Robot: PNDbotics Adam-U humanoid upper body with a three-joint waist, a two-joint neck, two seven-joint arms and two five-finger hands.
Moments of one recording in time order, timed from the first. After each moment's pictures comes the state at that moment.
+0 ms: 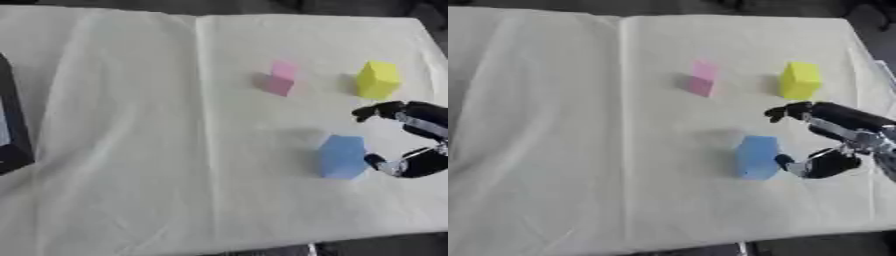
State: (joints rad) left arm -0.19 0.49 0.06 -1.83 0.29 -0.02 0.41; right arm 0.06 -0.98 0.00 -1.98 0.31 -0.03 0.38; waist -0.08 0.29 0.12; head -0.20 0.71
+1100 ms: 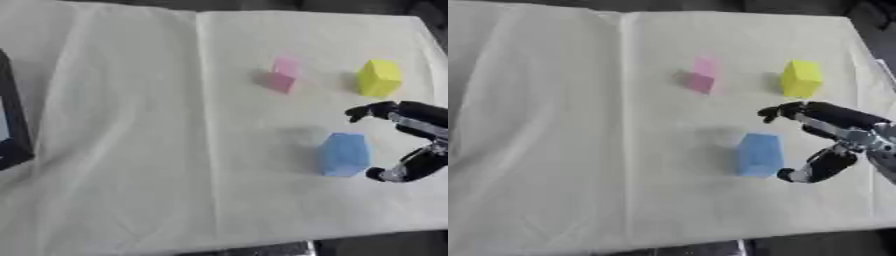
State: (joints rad) left arm -0.19 0.50 0.06 -1.83 0.29 -0.03 0.42; right arm 0.03 -0.98 0.06 -1.98 0.37 0.01 0.38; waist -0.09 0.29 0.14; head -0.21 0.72
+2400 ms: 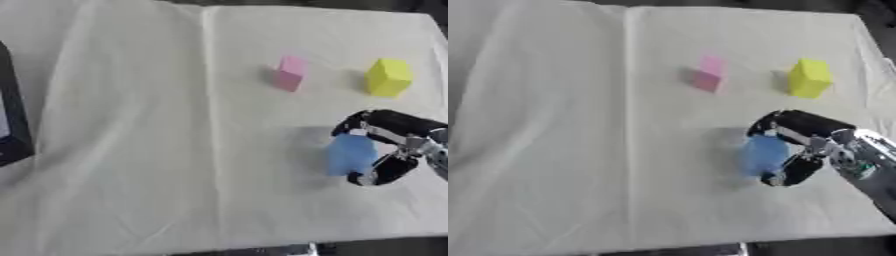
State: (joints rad) left arm -0.19 0.49 0.06 -1.85 0.29 -0.03 0.42; right arm -0.01 -0.95 0.13 -1.97 0.55 0.16 0.41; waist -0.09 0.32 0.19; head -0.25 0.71
